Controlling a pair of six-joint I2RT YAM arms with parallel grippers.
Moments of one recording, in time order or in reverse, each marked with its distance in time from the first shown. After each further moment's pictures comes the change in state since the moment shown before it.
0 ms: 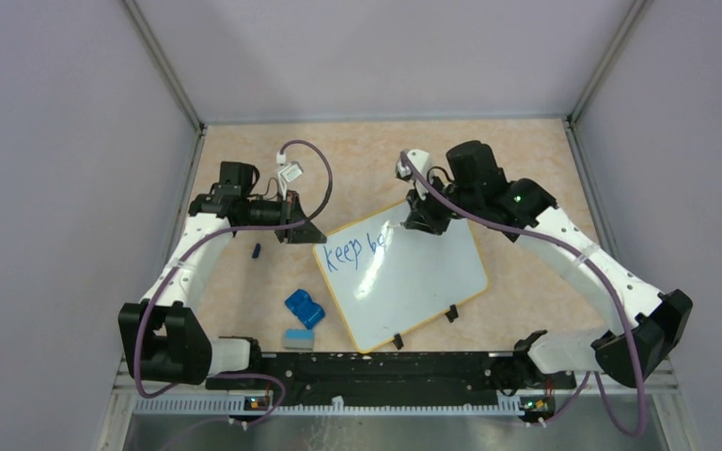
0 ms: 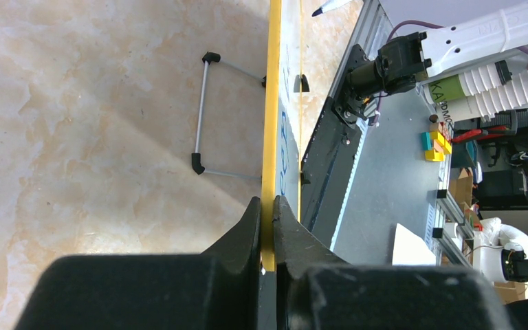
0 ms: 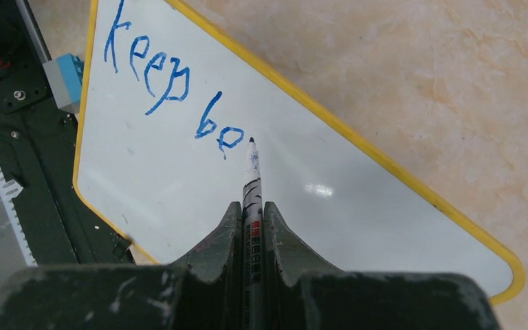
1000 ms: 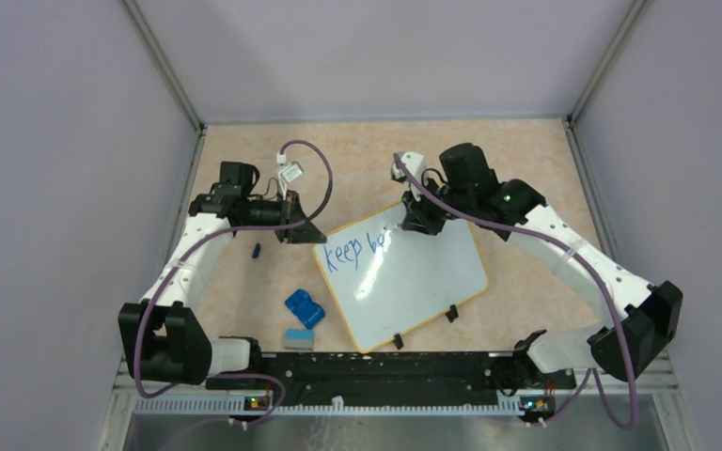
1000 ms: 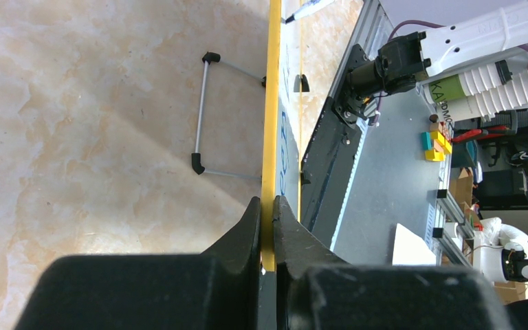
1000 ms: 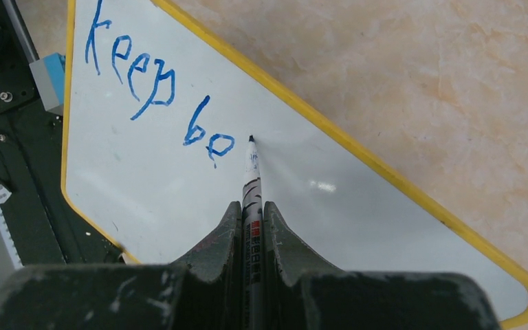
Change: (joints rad) left arm -0.001 0.000 0.000 0.000 0.000 0.000; right arm -0.002 0.035 -0.019 0.049 0.003 0.002
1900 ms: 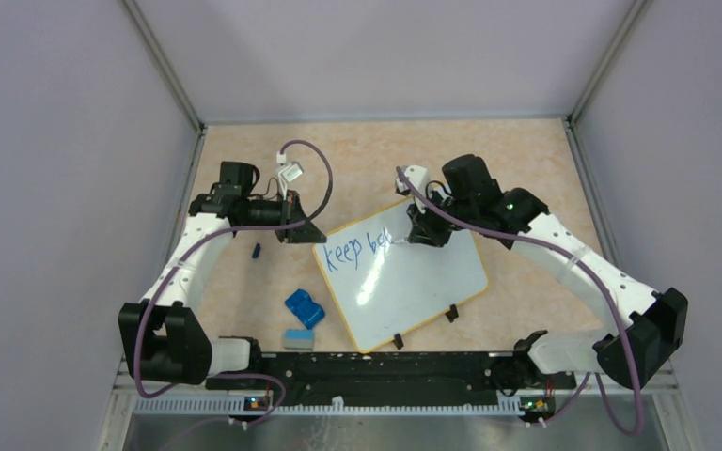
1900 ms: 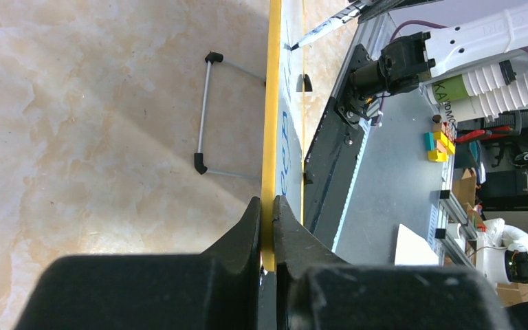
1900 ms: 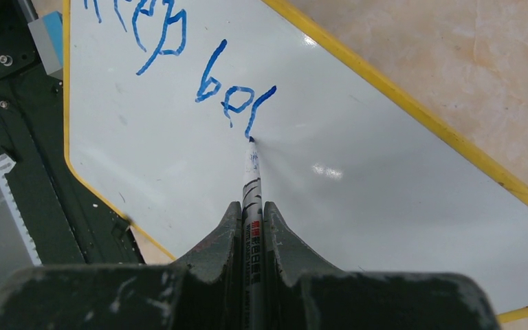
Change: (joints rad) left arm -0.001 0.000 0.000 0.004 -0.008 0.000; right arm 0.000 -0.046 -0.095 -0.036 -0.010 -0.011
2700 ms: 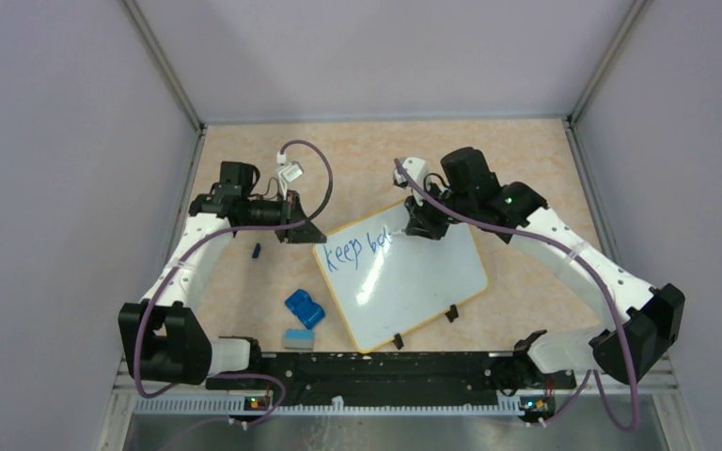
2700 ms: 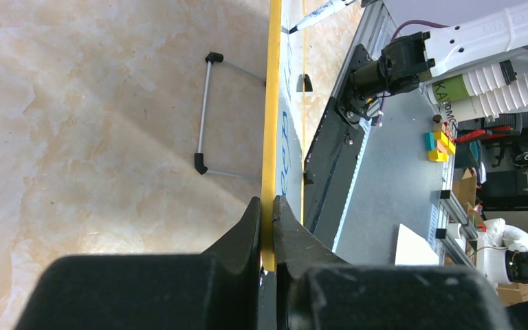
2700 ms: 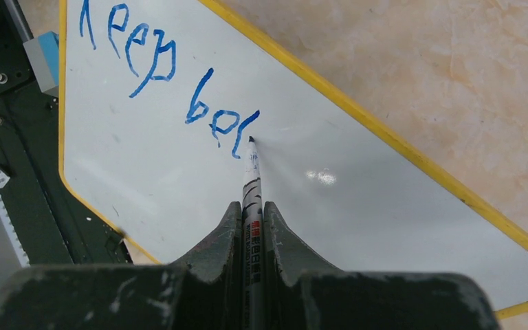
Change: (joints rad) left arm -0.001 0.000 0.000 0.000 0.000 0.000; right arm -0.002 0.027 0.056 0.005 0.011 0.000
